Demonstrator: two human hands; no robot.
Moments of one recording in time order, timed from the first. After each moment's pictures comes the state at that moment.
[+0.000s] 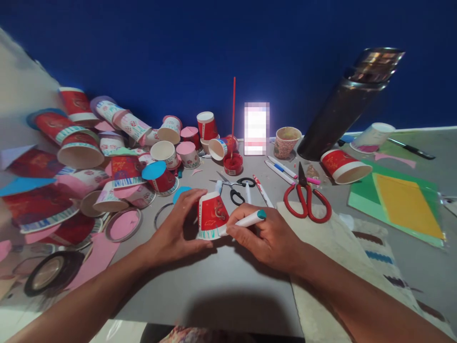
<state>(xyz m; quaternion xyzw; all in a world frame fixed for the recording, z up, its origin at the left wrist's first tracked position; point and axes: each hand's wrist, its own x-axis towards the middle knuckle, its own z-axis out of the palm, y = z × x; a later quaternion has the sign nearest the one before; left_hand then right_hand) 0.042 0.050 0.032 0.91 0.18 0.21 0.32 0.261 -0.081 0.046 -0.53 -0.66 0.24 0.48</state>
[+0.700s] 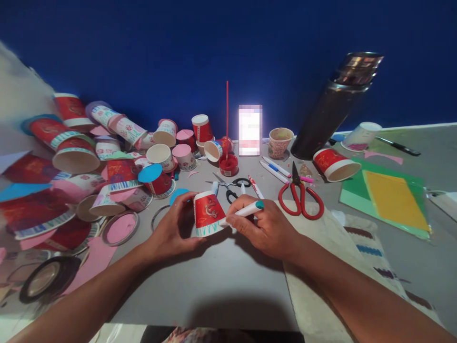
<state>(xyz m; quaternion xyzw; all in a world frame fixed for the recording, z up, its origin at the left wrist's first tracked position) 0.051 0.046 0.027 0.82 0.24 0.21 0.48 0.270 -0.079 0.047 -0.55 -0.64 0.23 0.48</state>
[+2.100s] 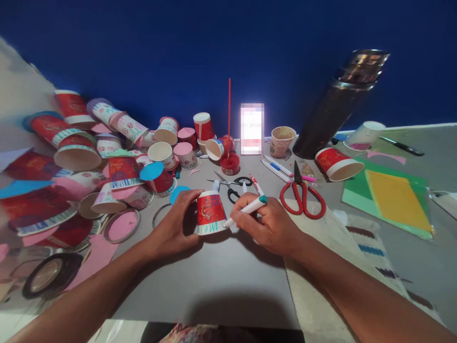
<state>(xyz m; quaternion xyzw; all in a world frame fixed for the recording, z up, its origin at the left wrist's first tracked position) 0.044 0.053 0.027 0.91 0.21 0.19 0.30 0.272 -0.079 0.045 -0.56 -0.62 0.26 0.49</state>
